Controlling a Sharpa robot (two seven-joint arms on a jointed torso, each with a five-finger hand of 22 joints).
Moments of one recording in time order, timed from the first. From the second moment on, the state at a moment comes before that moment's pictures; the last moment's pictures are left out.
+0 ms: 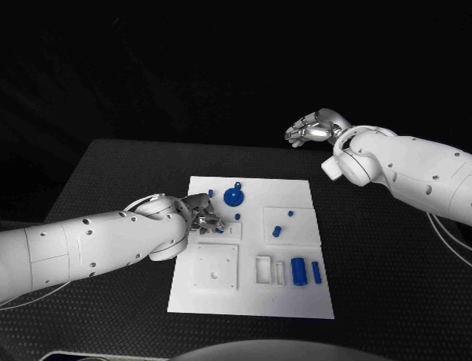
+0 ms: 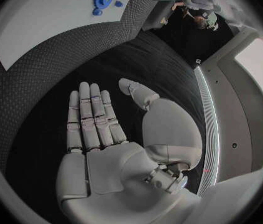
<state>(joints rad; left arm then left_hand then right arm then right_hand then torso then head) 1.20 -0.64 -0.24 1.41 -1.13 -0.24 -0.46 0.91 -0.07 0.67 -0.21 0.42 1.16 0.07 0.35 0.72 1.41 -0.05 0.85 0.78 1.25 -0.11 1.41 0.86 0.04 1.05 -0.17 1.21 1.31 1.27 -0.59 -0.02 1.01 -0.72 -0.28 0.04 1.00 -0.15 0.62 -0.22 0.40 0.84 0.18 0.31 0.42 1.17 0.14 0.08 0.07 0.98 0.12 0.29 0.54 0.21 0.61 0.21 0.36 1.10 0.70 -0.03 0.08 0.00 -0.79</state>
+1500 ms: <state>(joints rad) 1.20 -0.61 -0.23 1.39 -1.19 -0.17 -0.48 0.84 -0.02 0.65 -0.24 0.61 1.16 0.07 0.44 0.76 1.42 -0.05 0.95 0.78 1.25 -0.11 1.46 0.85 0.03 1.06 -0.17 1.22 1.31 1.27 -0.59 -0.02 1.01 -0.72 -0.27 0.04 1.00 -0.15 0.62 -0.22 0.42 0.84 0.18 0.32 0.41 1.17 0.14 0.08 0.07 0.98 0.12 0.28 0.54 0.21 0.60 0.21 0.35 1.10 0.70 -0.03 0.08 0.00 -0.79</state>
